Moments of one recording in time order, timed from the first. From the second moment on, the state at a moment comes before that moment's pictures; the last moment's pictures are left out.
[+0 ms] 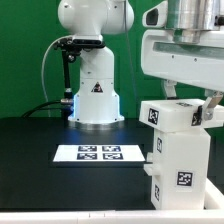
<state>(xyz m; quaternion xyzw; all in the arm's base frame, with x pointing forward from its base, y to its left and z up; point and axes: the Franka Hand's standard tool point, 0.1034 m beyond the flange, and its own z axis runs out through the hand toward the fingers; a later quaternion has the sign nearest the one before) 0.603 0.098 0.152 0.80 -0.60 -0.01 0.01</state>
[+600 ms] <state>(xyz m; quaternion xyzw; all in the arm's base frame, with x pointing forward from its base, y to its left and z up) 0.607 0.102 0.152 0.58 -0.81 -0.03 -0.05</state>
